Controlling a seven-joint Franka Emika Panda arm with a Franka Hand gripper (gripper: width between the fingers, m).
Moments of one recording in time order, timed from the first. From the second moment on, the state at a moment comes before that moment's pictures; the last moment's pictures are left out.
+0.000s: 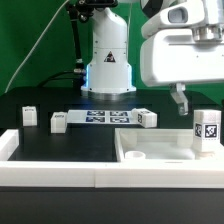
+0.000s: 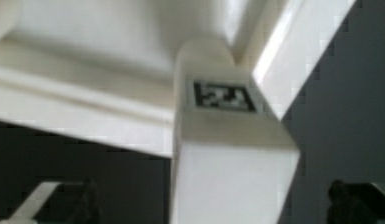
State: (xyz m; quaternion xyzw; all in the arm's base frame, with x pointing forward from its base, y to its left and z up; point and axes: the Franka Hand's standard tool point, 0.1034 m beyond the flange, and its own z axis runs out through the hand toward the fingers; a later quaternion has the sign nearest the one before) arm 0.609 0.116 0.095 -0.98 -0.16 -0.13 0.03
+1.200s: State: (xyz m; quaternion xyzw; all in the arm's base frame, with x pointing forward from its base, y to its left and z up) arm 0.617 0.114 0.088 -0.99 -0.16 0.05 0.03
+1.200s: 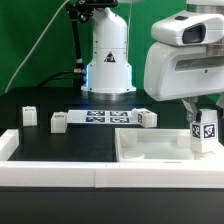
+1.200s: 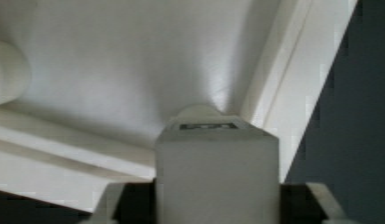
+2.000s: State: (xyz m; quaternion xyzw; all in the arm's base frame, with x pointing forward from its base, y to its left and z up) arm 0.619 0.124 0.087 -0.95 0.32 0.06 0.02
